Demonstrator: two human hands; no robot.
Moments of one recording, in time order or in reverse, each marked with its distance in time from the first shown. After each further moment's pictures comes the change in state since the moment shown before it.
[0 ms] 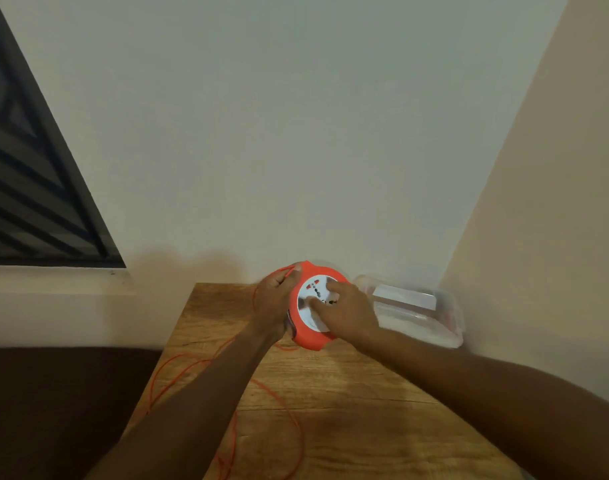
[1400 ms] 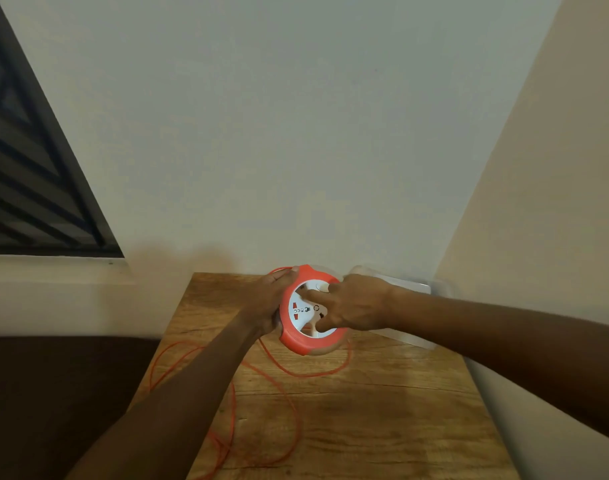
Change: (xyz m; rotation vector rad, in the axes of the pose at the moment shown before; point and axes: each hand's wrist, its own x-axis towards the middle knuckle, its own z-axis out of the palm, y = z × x) left_hand -0.008 0.003 -0.017 0.081 -0.194 -0.172; right_hand 0.003 -0.016 -0.065 -1.402 -0.505 -1.164
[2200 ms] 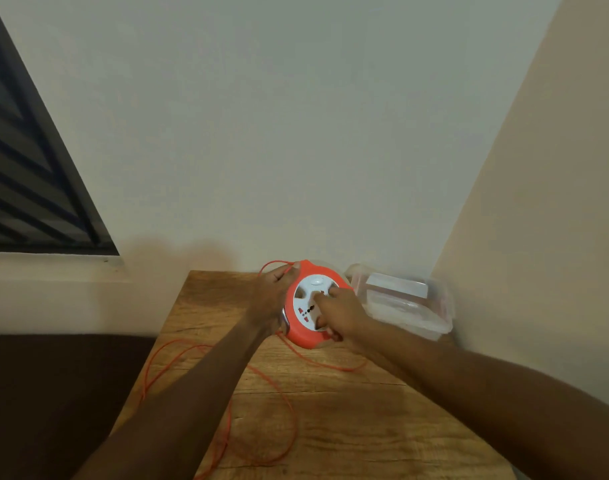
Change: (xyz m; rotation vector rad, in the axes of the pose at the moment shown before) left_hand 0.010 -0.013 0.013 -0.022 0.134 0.127; right_hand 0.050 -0.048 0.024 1.913 0.408 1.226
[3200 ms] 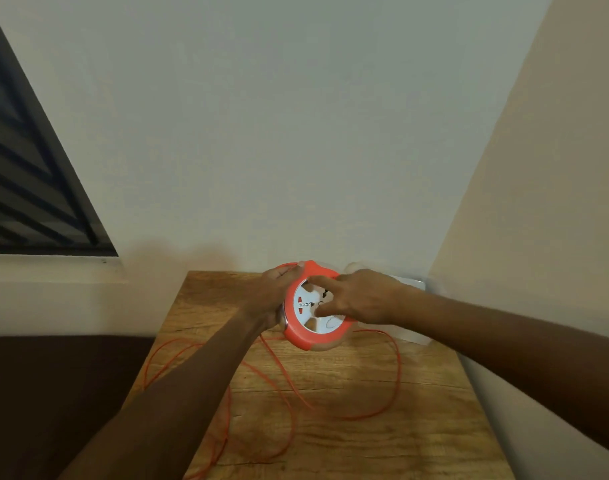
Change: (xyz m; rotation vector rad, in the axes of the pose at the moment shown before) left_hand 0.001 0.011 -0.003 0.066 -0.154 -0.127; right_hand -0.010 -0.032 -0.075 -1.699 -0.336 -1.087
